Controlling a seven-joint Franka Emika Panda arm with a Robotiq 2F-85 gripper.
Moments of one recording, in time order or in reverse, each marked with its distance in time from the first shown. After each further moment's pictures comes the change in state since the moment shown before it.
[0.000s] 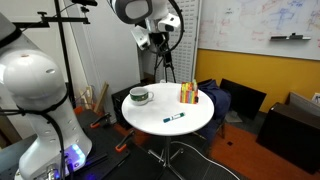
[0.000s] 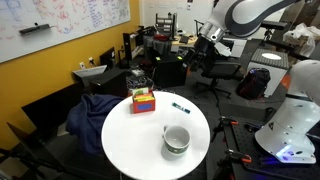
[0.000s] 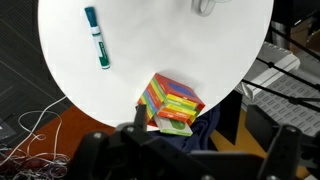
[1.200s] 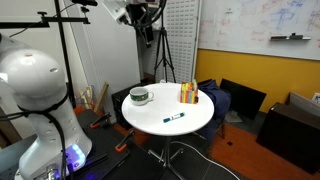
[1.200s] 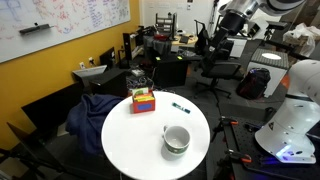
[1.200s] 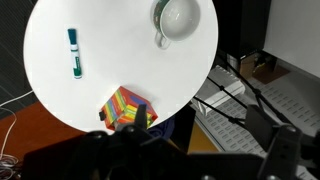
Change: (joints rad) arm 0.058 -0.401 -0.044 -0.030 -0.074 -0.358 -0.022
